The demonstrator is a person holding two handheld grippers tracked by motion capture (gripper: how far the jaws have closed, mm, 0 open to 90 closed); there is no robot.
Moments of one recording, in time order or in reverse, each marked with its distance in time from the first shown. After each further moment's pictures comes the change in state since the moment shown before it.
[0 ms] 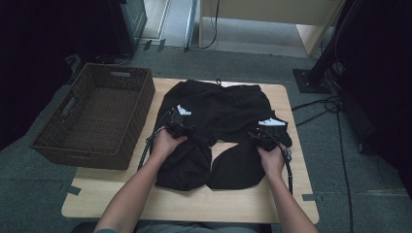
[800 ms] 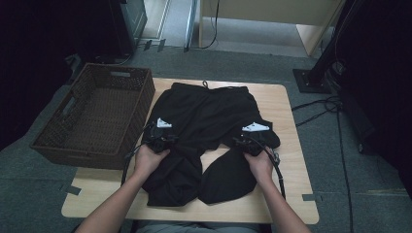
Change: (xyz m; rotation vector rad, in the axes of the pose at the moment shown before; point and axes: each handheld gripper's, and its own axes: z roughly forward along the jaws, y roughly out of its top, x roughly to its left) left arm 0.008 -0.051 -0.061 0.007 -0.081 -0.108; right arm 0.052 -0.001 0.001 -0.007 0.111 -0.100
